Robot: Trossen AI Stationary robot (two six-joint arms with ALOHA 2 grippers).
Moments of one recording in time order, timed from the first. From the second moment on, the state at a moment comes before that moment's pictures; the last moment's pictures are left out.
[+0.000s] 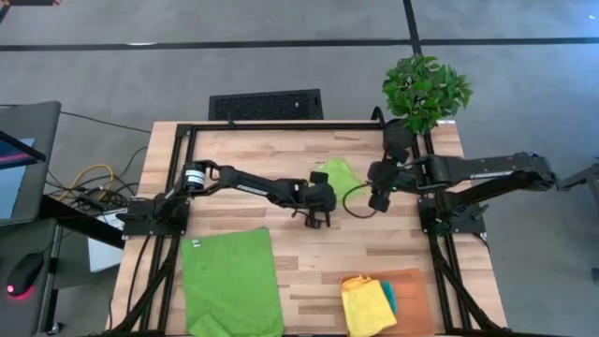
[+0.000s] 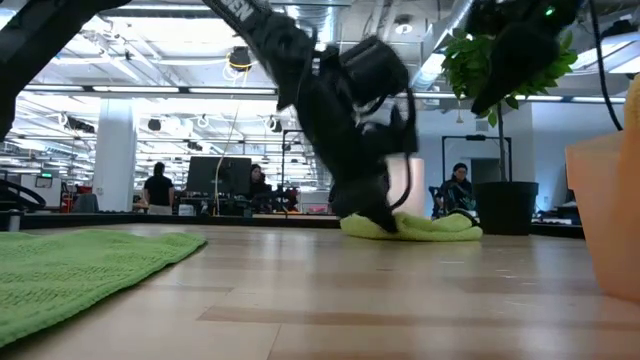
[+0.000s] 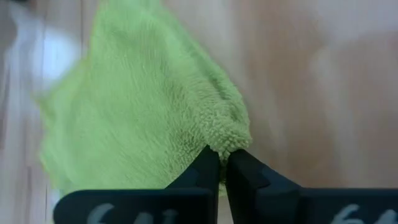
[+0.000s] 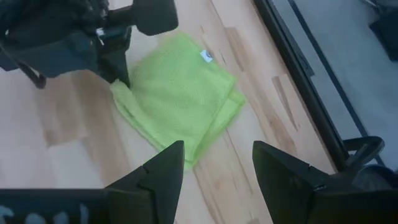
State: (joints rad) left arm 0.03 2.20 1.51 -0.21 -0.25 0.38; right arm 0.05 1.05 0.90 -0.87 0.47 0.15
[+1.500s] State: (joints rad) left arm -0.41 2.20 1.86 -0.10 -0.25 -0.13; right arm 0.42 0.76 0.90 -1.08 0.47 0.21
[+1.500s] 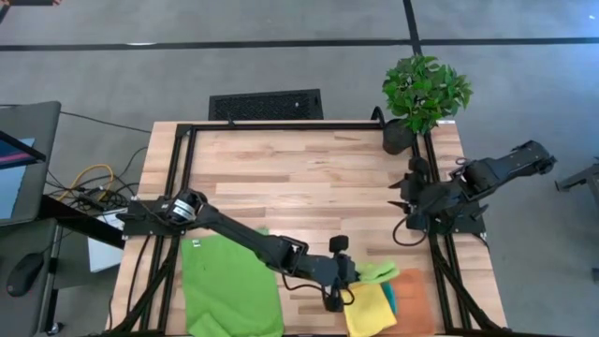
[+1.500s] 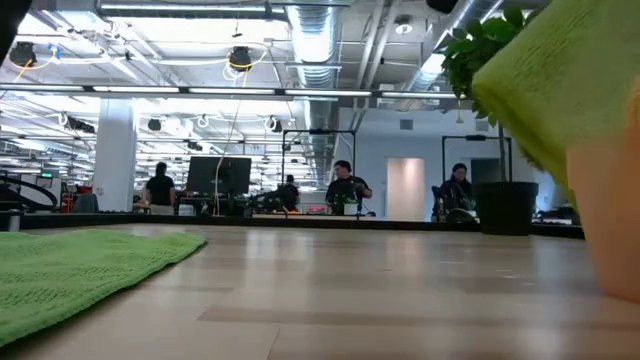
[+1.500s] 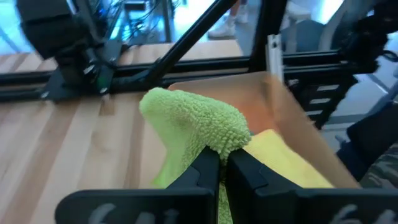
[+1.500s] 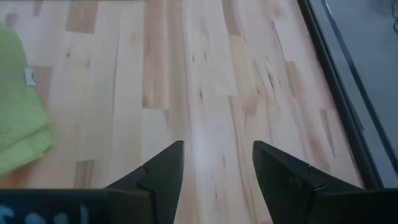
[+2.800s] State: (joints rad) left arm -0.52 2.52 2.10 -0.01 -0.07 -0.18; right arm 0.58 0.76 0.90 -1.06 0.47 0.37
